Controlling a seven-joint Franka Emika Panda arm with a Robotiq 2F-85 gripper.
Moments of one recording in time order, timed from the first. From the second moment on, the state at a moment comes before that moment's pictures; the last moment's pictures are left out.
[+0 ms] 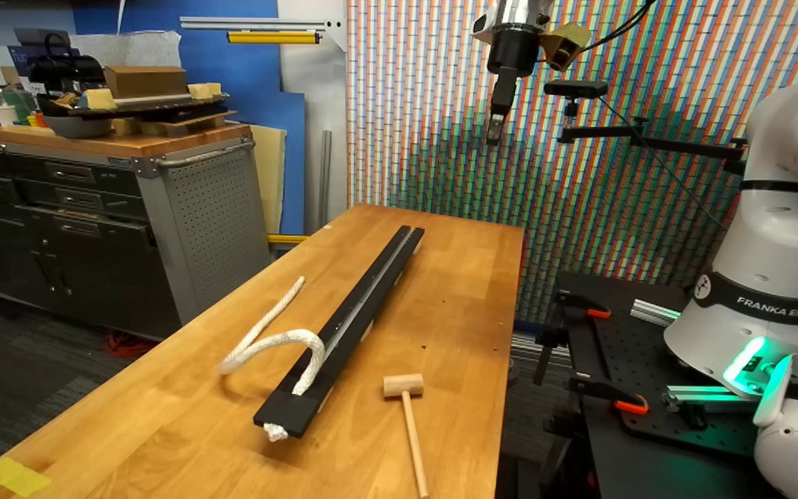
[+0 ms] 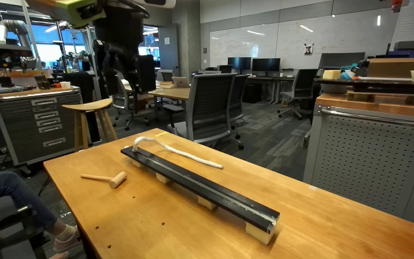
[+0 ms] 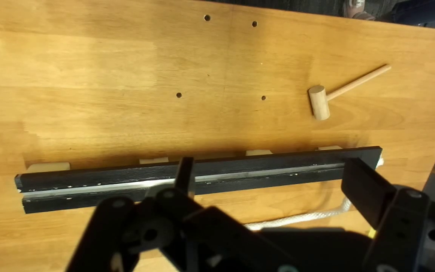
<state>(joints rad) 0.01 -0.44 -0.35 -2.51 0.11 2.09 -0.43</state>
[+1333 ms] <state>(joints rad) -0.02 -0.11 -0.22 -1.91 0.09 1.93 -0.30</state>
